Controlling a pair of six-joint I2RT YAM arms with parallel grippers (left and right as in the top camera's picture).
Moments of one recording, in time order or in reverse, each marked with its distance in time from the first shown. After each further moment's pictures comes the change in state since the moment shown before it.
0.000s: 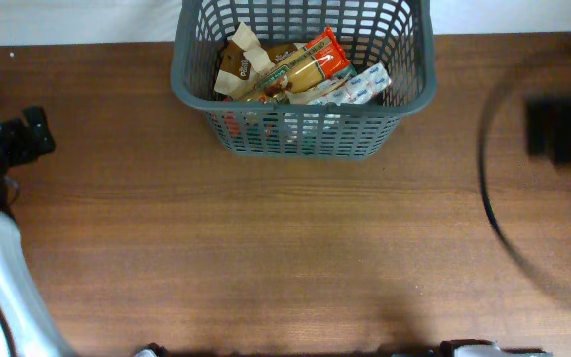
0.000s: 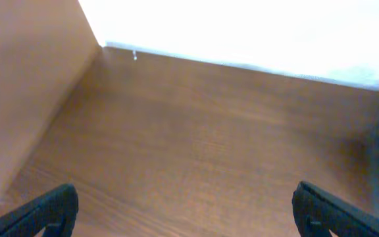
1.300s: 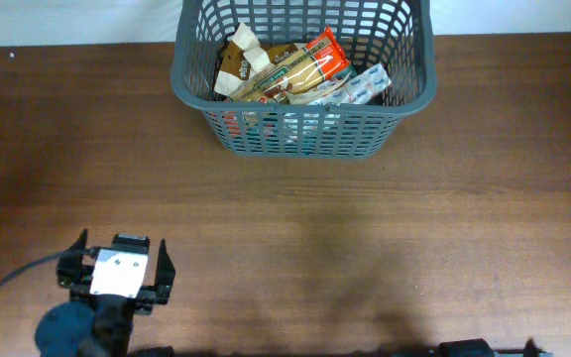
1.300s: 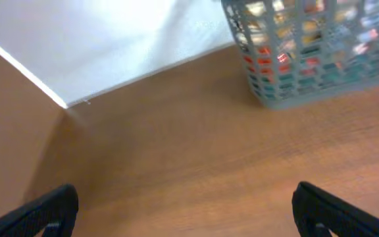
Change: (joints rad) left arm -0.495 -1.098 -0.623 -0.239 -0.241 0.168; right arm 0.068 -1.246 -1.043 -0.009 0.067 0.264
